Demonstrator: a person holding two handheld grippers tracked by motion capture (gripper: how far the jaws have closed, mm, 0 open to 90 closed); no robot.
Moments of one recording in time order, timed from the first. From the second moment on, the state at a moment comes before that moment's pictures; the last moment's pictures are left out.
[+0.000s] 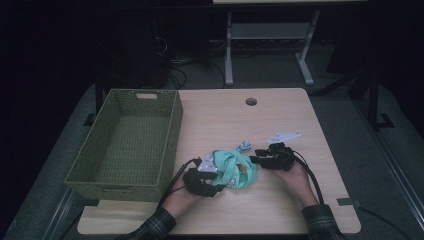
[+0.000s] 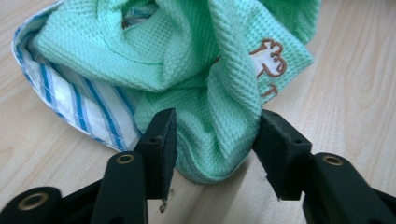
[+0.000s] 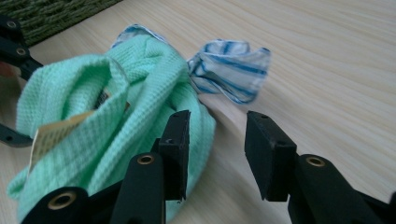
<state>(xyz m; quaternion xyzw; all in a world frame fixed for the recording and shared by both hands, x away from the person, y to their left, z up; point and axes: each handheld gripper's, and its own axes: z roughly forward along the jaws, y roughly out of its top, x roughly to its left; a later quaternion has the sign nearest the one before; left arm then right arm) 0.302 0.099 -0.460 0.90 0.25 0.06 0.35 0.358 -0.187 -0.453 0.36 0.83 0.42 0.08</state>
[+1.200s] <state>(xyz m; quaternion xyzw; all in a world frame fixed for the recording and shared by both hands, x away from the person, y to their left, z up) 0.290 0.102 -0.419 0.86 0.24 0.02 0.45 0.358 -0.212 -0.429 0.38 0.81 0.42 0.14</state>
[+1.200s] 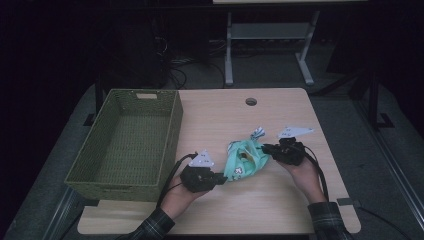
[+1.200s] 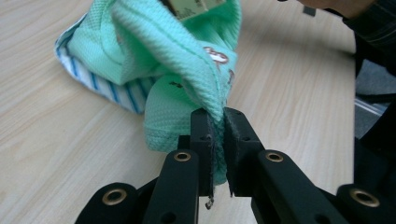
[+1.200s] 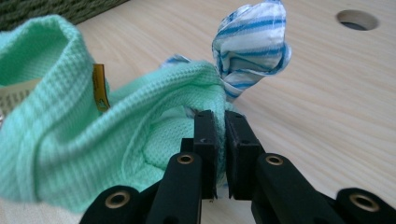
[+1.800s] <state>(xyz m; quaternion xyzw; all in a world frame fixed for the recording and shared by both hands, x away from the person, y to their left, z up) 0.306 0.105 -0.440 0.87 0.28 0.03 0.41 0.360 -0.224 -0.427 0.40 0.80 0.41 0.16</state>
